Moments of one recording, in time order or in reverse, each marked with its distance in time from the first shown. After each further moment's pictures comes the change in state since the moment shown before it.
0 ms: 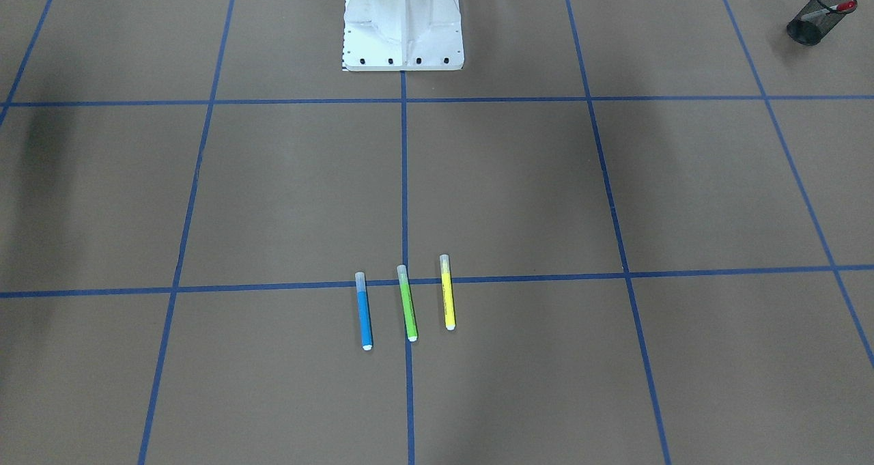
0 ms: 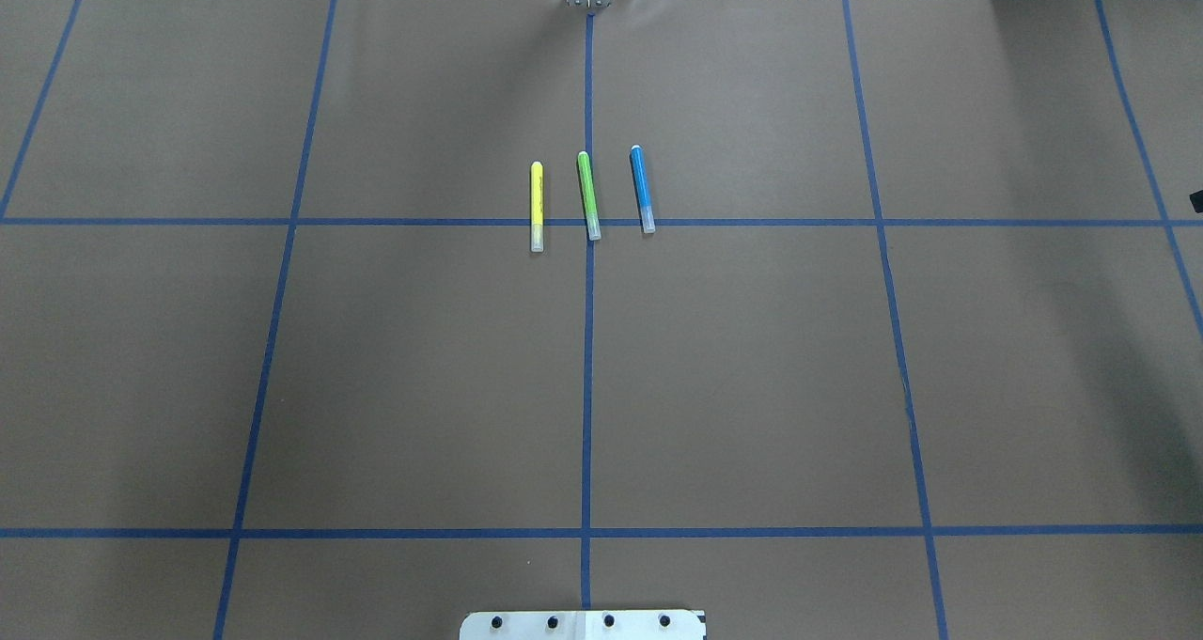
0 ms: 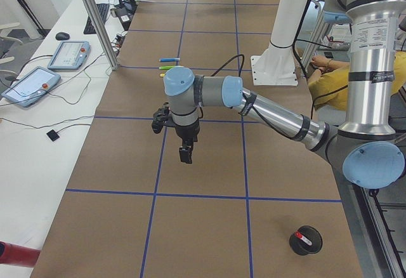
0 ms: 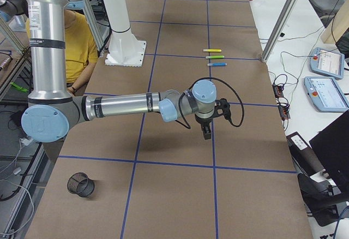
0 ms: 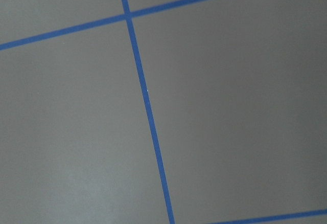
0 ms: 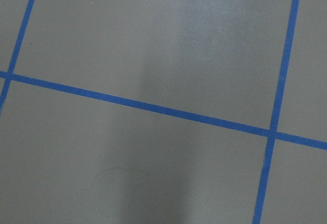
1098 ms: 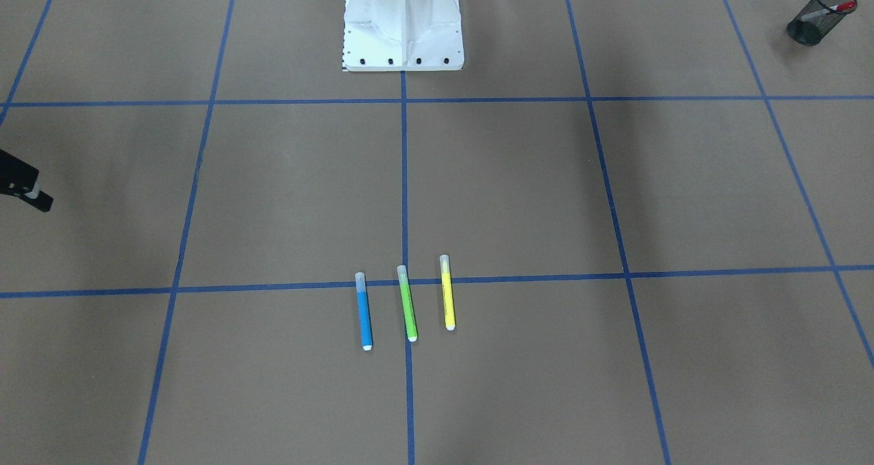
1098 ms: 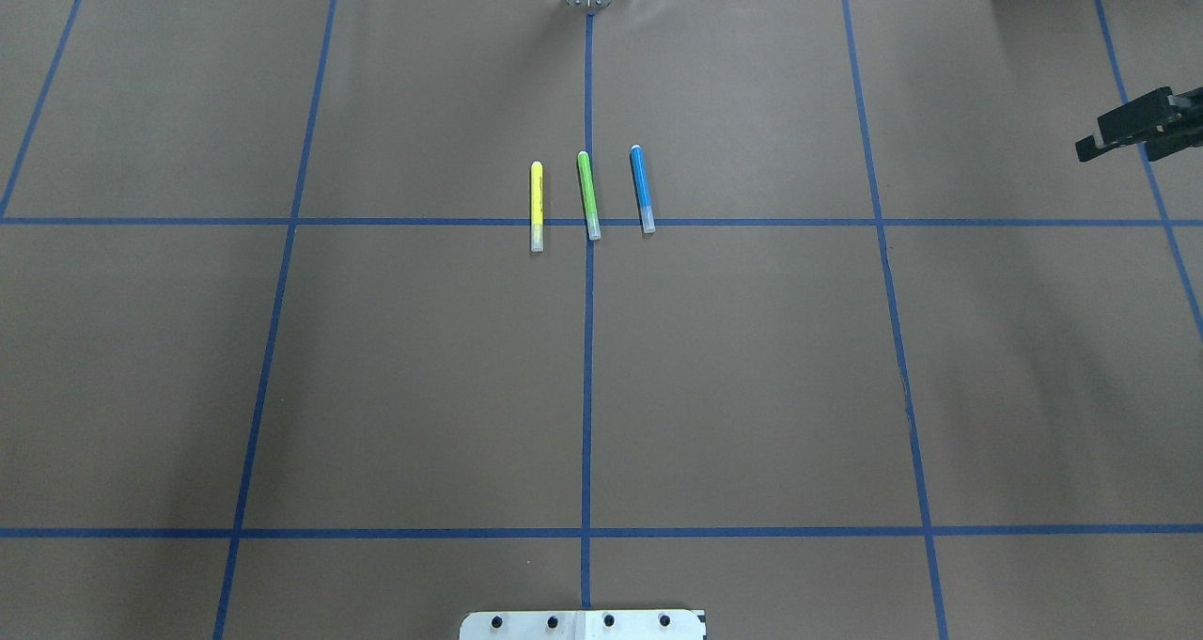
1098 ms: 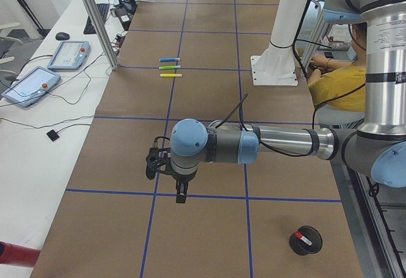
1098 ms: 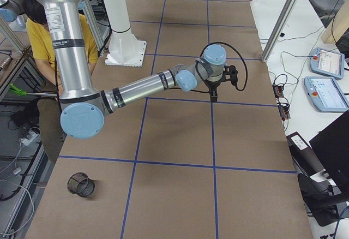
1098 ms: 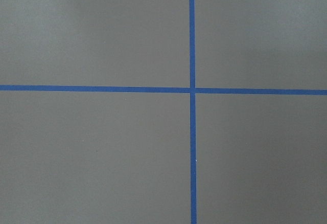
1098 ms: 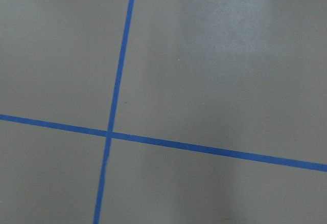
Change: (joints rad) left arm -0.196 0.076 0.233 -0.352 -0.151 -0.028; right arm -0.188 0.197 0.088 -0.031 0.022 0.449
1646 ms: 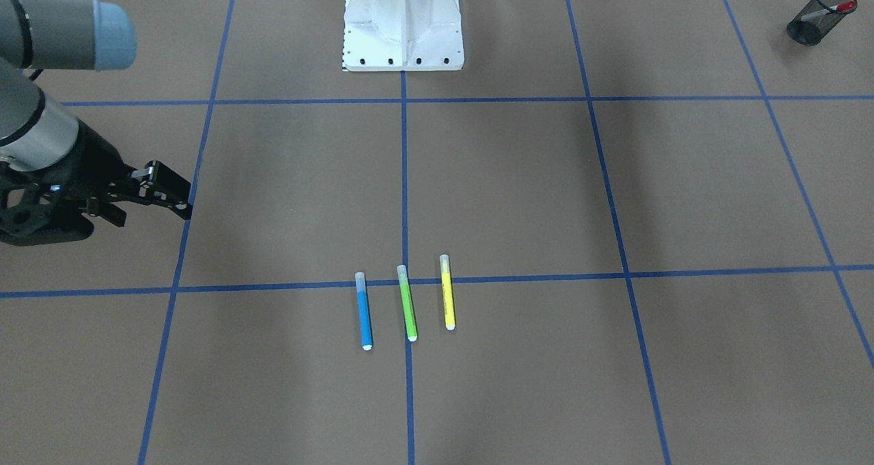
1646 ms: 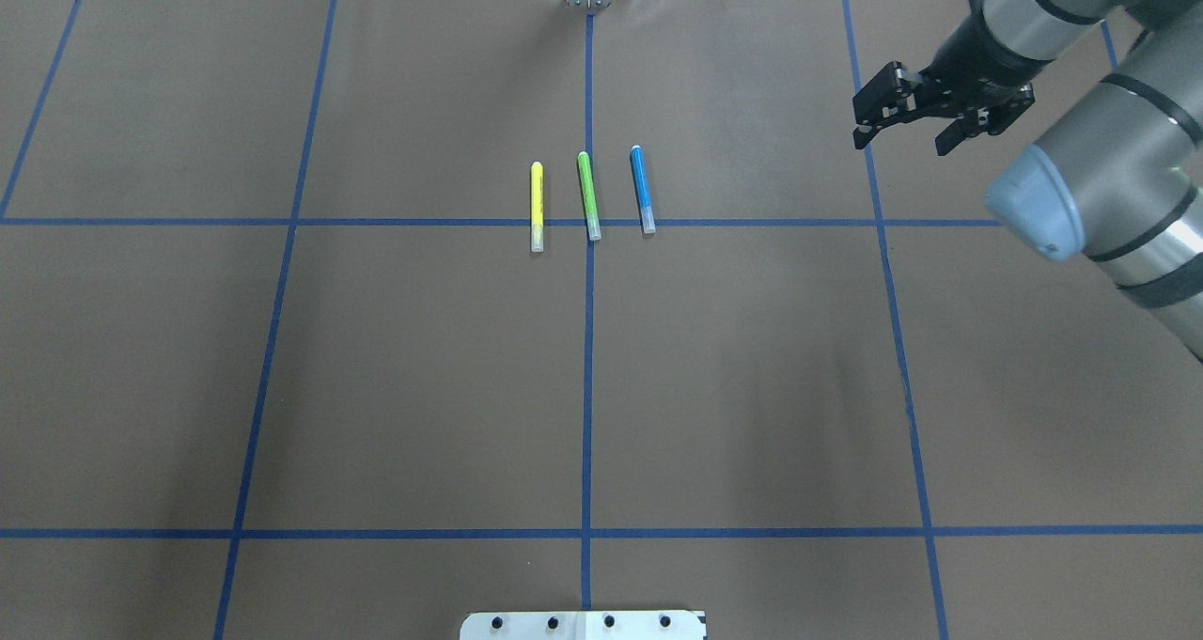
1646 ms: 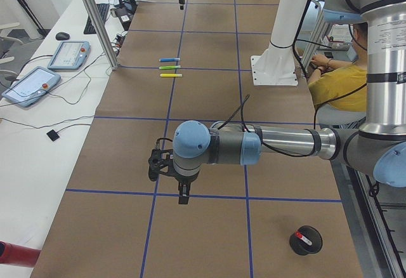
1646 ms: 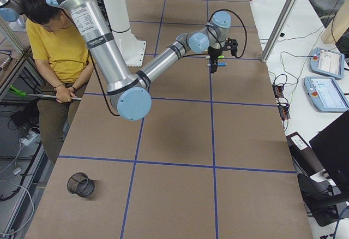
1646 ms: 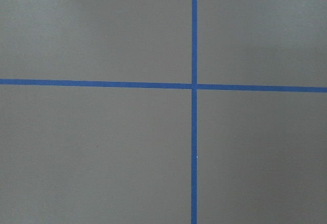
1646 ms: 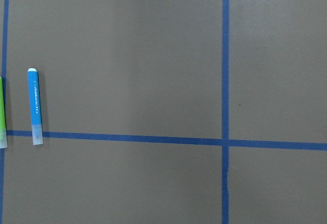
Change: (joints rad) left arm 0.000 0.013 -0.003 -0.002 -0.002 -0.002; right arm -0.198 0.326 -0.015 -0.361 -0.135 0.145
